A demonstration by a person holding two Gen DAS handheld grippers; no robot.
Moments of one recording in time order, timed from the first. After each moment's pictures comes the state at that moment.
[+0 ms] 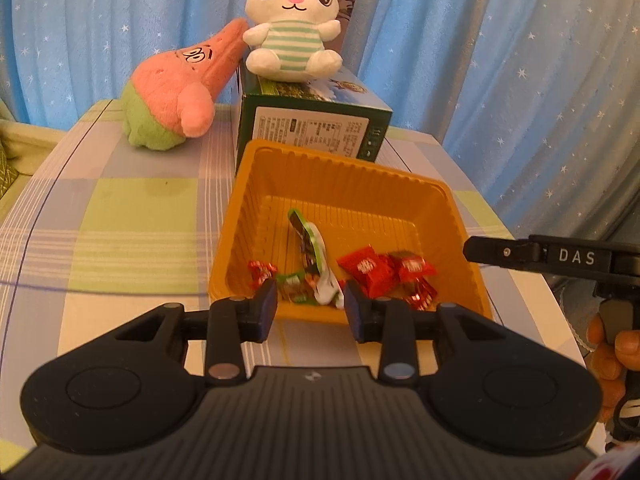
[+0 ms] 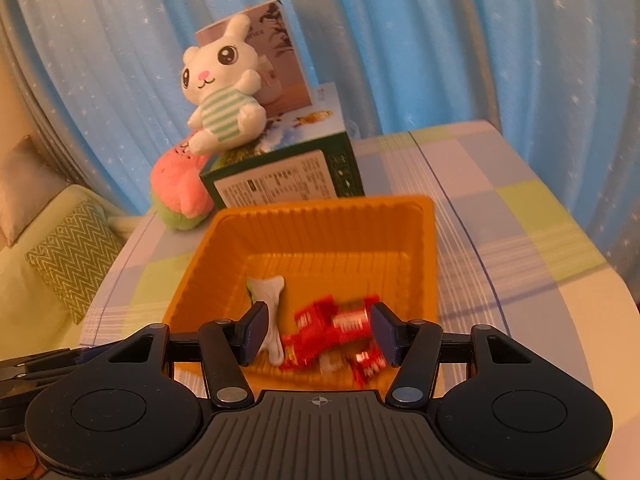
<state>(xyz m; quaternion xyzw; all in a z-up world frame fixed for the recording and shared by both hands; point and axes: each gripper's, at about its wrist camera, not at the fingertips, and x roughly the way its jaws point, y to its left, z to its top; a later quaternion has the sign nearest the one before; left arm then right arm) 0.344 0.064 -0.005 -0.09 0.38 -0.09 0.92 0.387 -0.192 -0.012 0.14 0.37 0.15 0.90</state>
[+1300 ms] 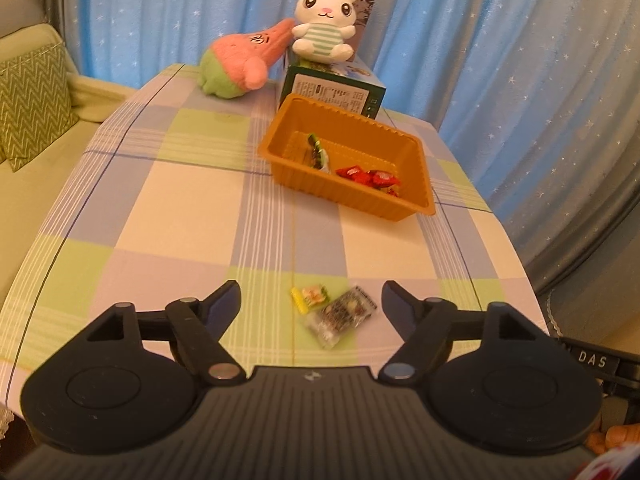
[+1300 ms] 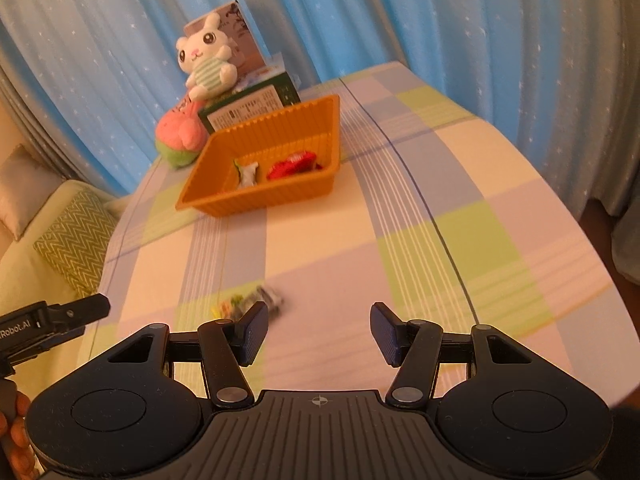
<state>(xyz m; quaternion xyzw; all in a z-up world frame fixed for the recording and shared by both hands) 0.122 0.057 0.028 -0.13 0.38 -0.03 0.91 0.133 -0.246 -0.014 0.18 0.41 0.10 0.89</state>
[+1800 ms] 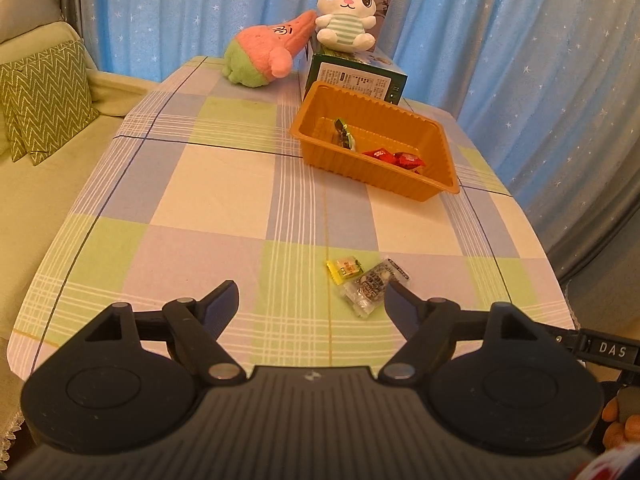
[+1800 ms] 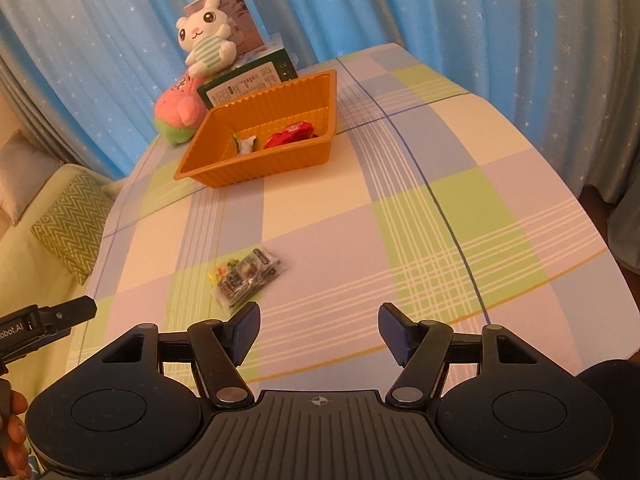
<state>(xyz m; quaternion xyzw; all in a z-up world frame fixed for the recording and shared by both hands) 0.096 0.071 0.016 -0.12 0.39 0.00 0.91 0.114 -0.239 -0.024 0.17 0.42 0.10 0.89</state>
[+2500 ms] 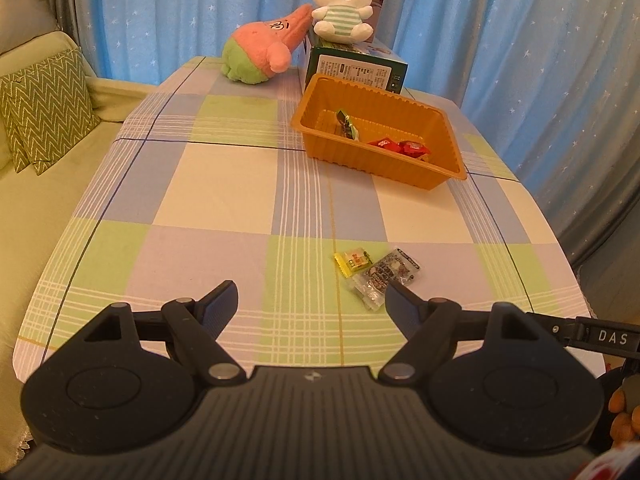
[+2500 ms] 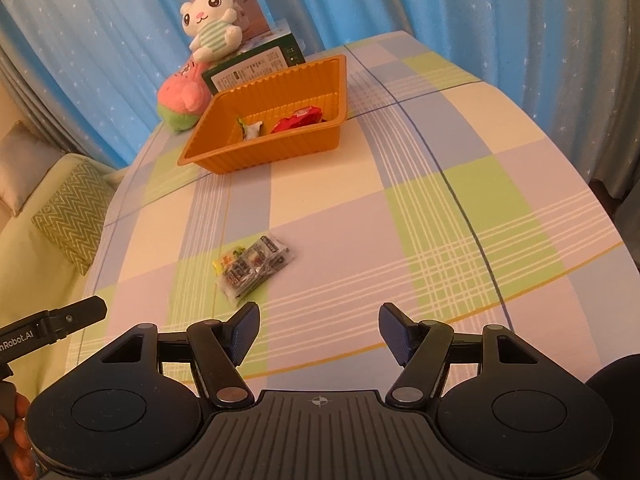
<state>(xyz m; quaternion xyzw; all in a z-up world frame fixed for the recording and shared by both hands) 0.100 0.066 0.006 -0.09 0.40 0.00 0.91 0.125 -0.225 -0.037 0.17 0.44 0.11 0.88</state>
